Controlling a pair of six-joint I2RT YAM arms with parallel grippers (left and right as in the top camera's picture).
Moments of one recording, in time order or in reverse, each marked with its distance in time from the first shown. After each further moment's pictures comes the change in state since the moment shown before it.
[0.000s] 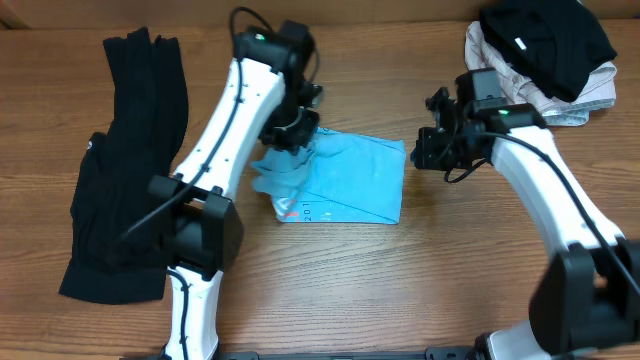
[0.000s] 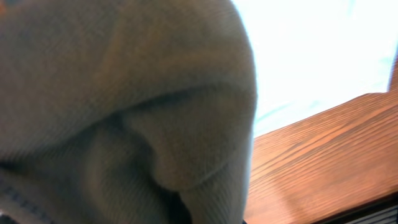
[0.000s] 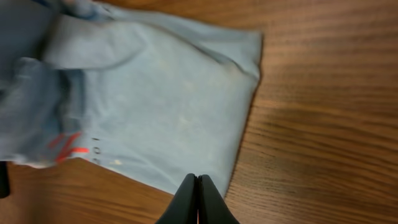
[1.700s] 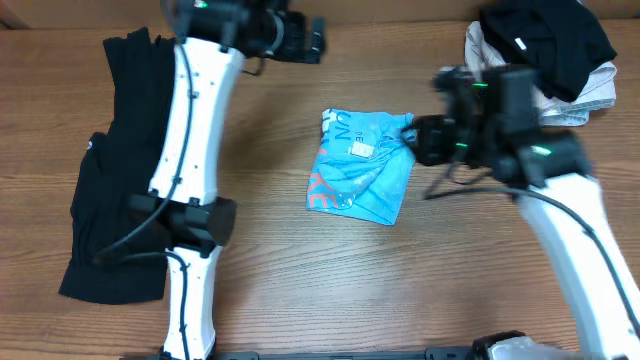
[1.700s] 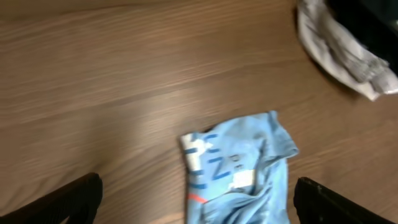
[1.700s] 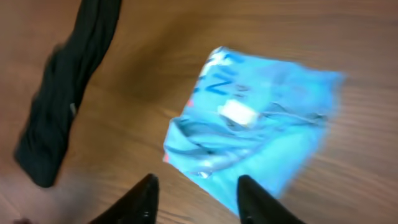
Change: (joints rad) left arm 0.139 0.140 0.643 0.118 0.151 -0.169; right arm 0.139 -0.253 0.047 0.039 0.013 0.005
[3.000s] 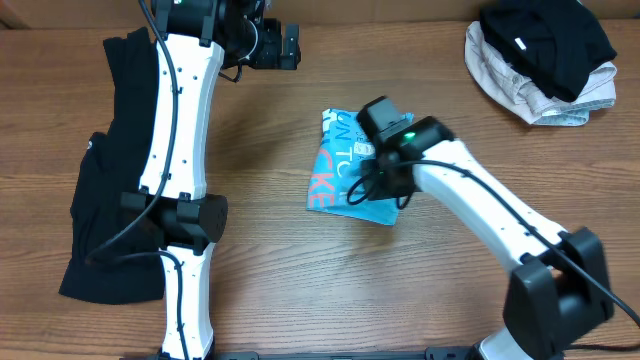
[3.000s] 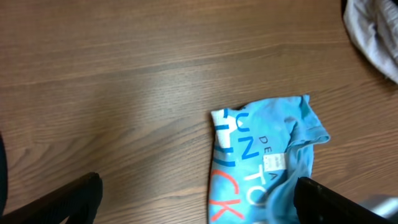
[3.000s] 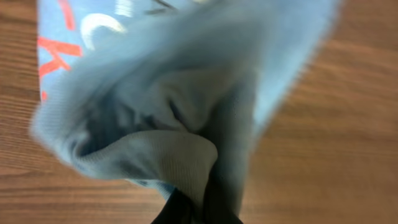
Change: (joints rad) left arm 0.045 0.000 -0.028 -0.086 -0.039 0.000; right arm 0.223 0.306 0.007 -0.217 0.387 0.233
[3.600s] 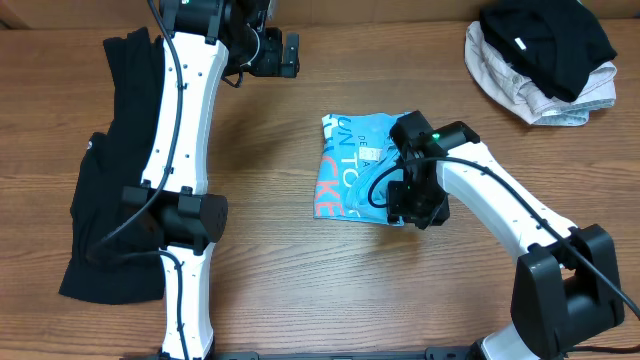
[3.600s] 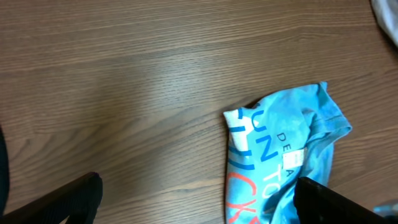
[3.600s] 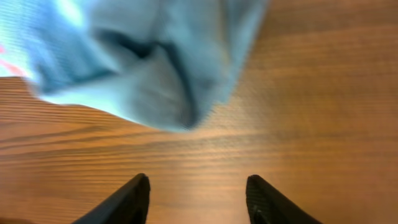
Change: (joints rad) left arm 0.000 0.000 -0.070 0.013 -0.022 0.023; right arm -0.097 -0.007 -0.115 -0.108 -0.173 0.000
